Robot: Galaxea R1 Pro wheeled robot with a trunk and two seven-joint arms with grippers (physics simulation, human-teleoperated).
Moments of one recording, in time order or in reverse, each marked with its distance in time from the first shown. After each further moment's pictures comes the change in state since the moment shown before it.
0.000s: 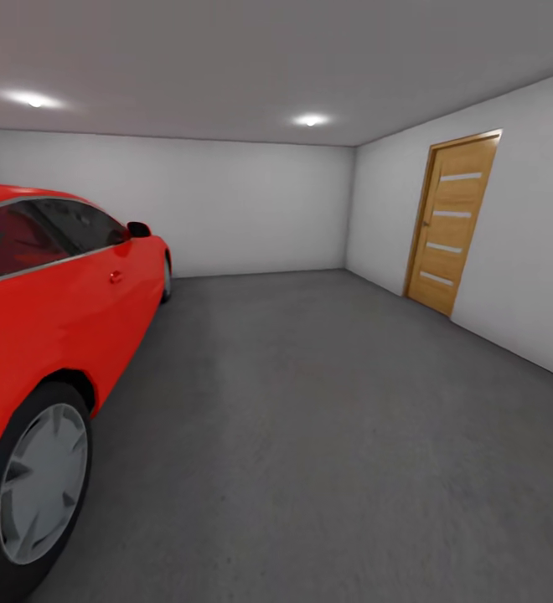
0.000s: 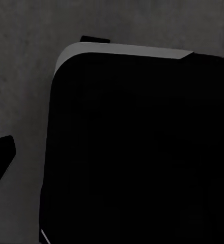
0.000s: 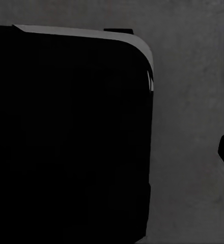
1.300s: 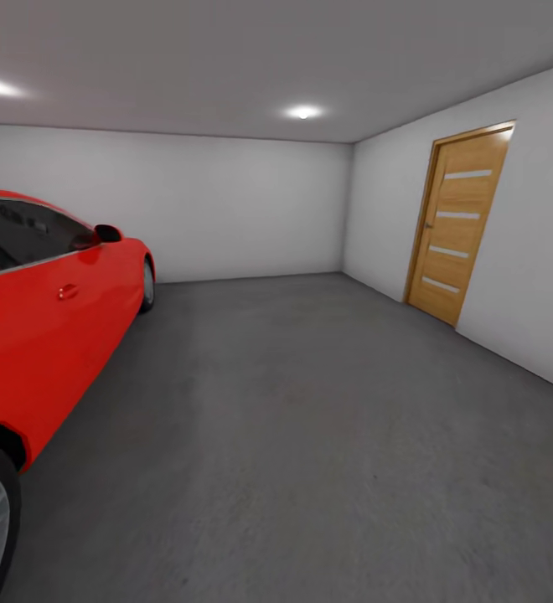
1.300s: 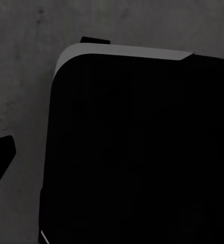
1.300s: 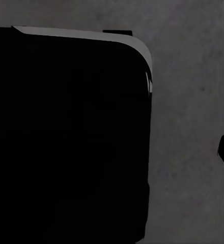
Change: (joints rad) left arm 0.000 0.000 0.003 -0.001 0.000 -0.003 0.000; right arm 0.000 -0.002 -0.001 0.000 0.002 -0.004 0.000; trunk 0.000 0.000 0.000
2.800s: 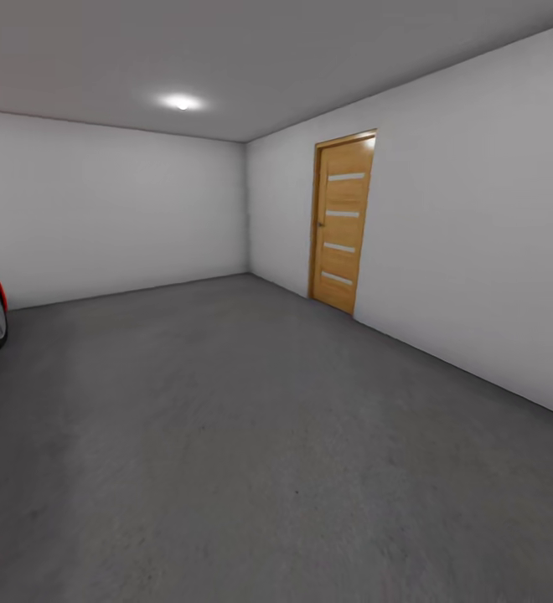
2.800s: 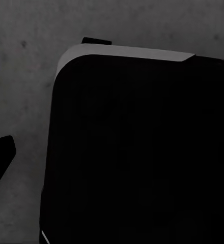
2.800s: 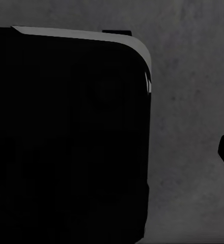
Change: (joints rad) left arm 0.000 0.000 0.003 0.000 0.002 -0.001 0.005; right arm 0.000 -0.001 0.000 0.000 0.000 -0.001 0.000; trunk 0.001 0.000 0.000
